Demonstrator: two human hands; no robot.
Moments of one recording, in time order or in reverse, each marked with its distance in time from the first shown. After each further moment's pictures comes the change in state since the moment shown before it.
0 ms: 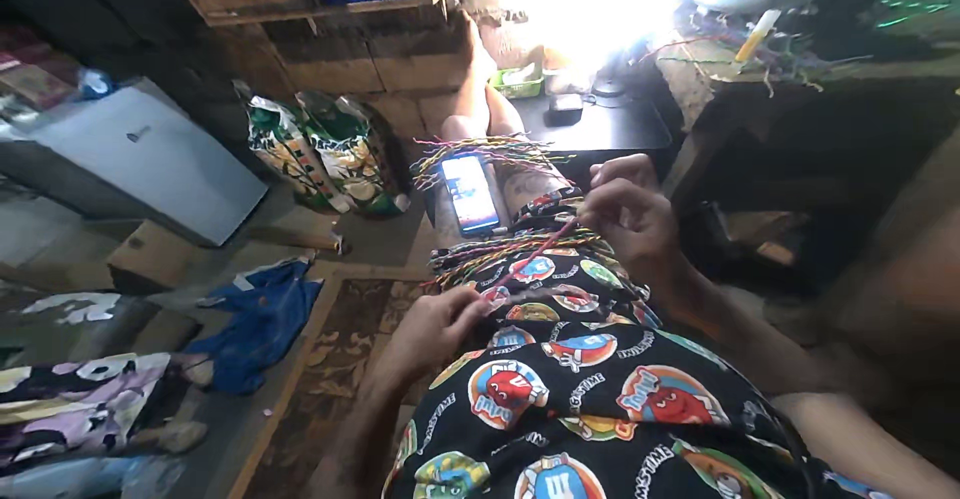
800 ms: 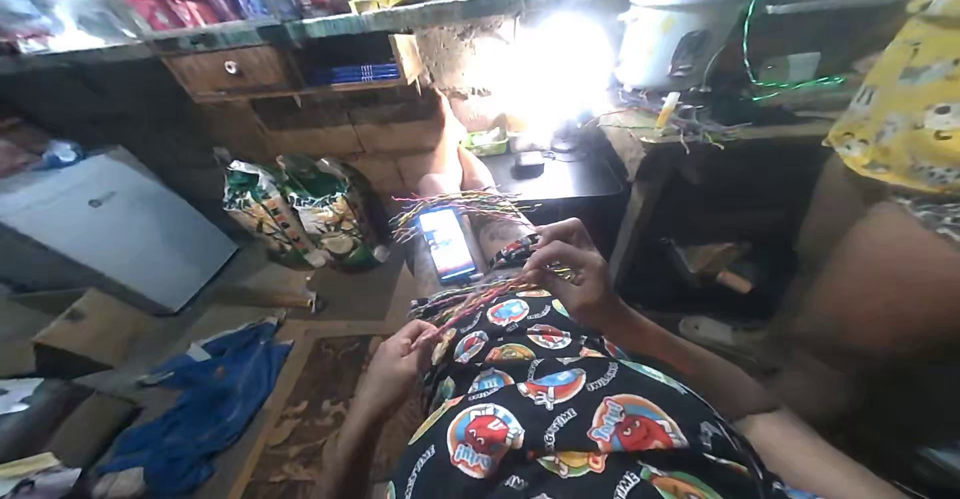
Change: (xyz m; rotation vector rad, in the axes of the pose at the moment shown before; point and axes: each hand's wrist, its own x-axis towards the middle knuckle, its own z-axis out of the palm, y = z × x) left_hand 0.007 -0.022 0.000 -0.191 0.163 -0.206; right_hand -0.002 -0.011 0.020 0.017 0.051 0.054
